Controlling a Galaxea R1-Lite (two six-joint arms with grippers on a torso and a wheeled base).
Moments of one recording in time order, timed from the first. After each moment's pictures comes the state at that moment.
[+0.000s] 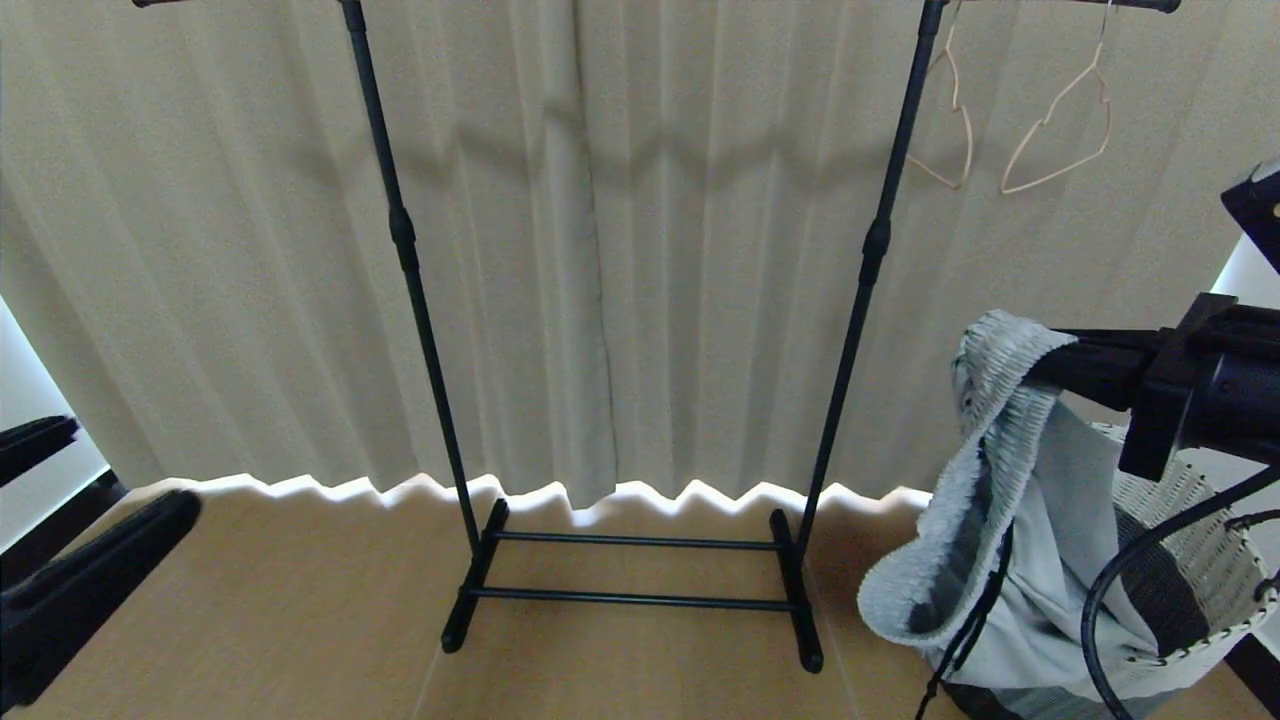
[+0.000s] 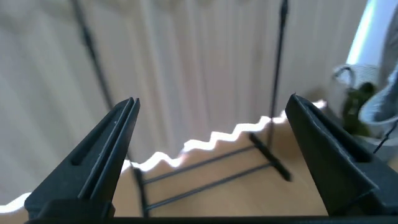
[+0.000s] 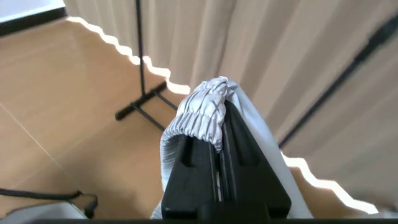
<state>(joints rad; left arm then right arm) -0.29 0.78 -0.39 -0.45 -0.15 0.08 0.32 1.26 -0.84 -0.21 0.27 -0.13</state>
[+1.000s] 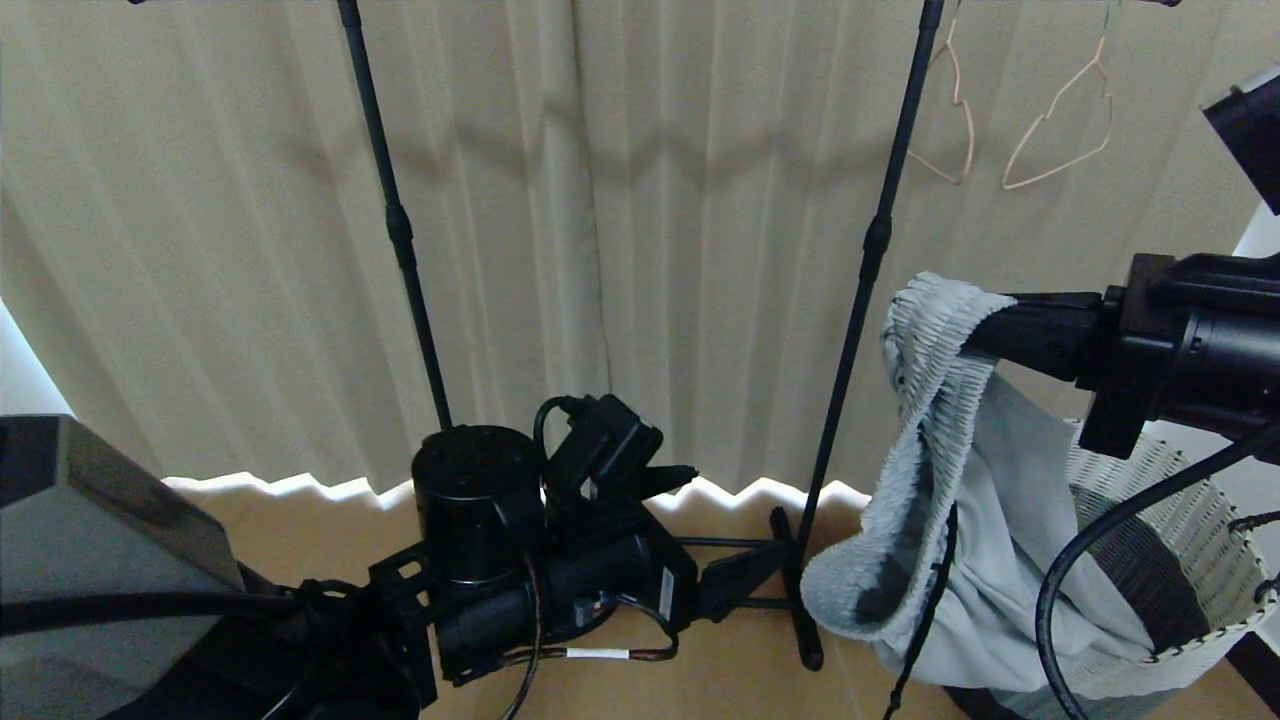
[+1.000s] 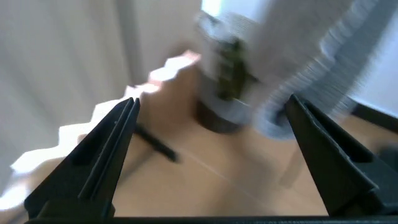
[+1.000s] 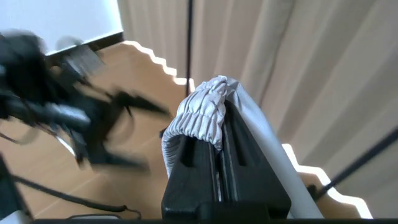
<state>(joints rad) -0.77 1.95 -0.65 -1.16 -0.27 -0.04 0.52 1.30 -0.94 -0.22 0.27 -0.02</state>
